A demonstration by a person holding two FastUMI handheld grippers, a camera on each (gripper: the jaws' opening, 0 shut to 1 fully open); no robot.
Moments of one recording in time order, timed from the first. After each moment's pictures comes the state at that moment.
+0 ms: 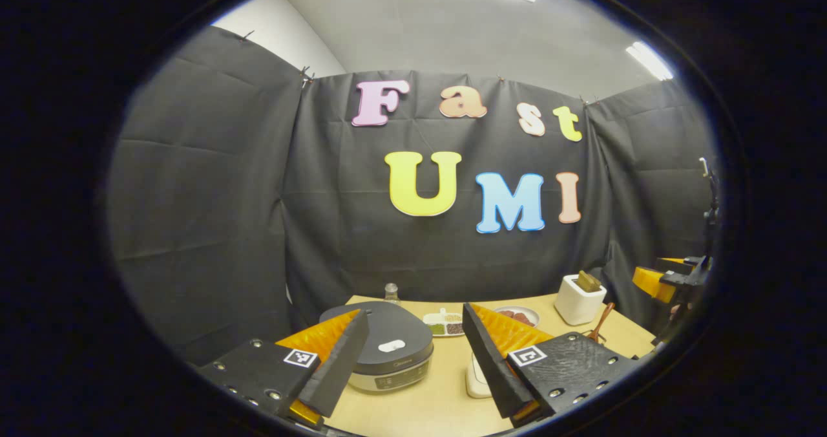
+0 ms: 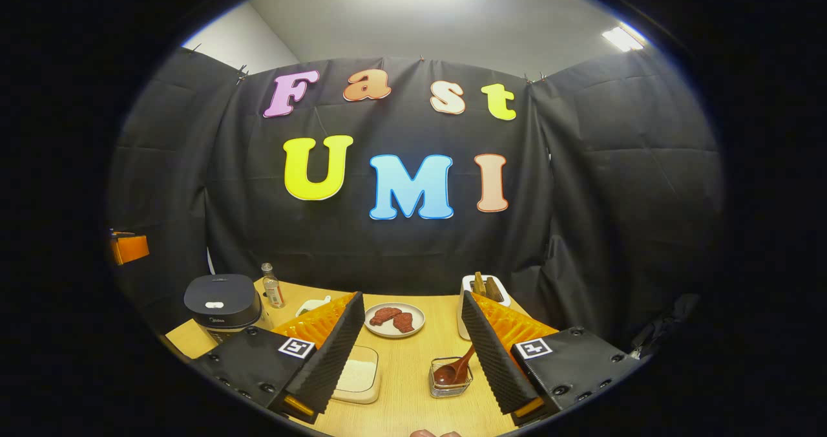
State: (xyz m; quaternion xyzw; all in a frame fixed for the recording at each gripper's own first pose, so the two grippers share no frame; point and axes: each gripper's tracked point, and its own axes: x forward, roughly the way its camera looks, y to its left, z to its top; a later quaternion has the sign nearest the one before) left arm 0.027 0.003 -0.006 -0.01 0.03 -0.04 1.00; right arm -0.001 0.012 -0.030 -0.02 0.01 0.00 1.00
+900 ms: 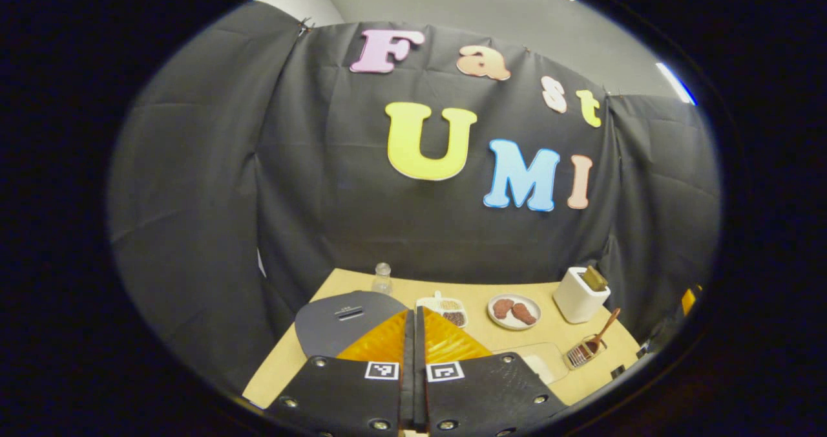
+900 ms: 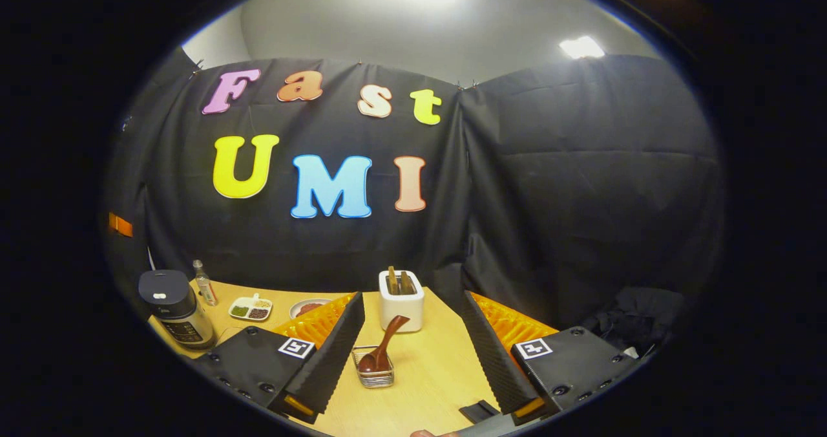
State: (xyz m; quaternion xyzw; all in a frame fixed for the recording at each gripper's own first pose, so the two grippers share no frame) left arm 0.184 0.046 -0.057 -0.04 0.16 -0.06 0.98; right arm -0.068 -0.098 -0.047 -0.02 0.01 -0.18 0.98
